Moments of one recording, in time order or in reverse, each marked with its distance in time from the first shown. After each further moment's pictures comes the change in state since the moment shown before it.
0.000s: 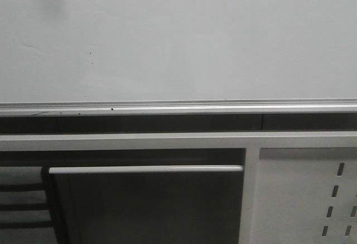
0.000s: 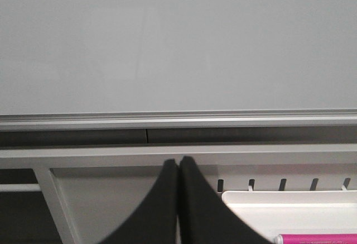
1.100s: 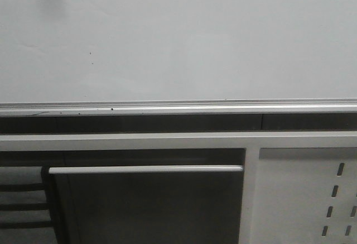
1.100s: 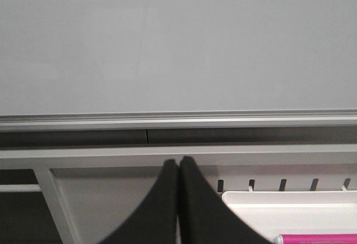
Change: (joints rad) left arm 0.000 0.000 0.000 -0.016 0.000 0.000; right arm 0.000 0.000 0.000 0.000 0.000 0.000
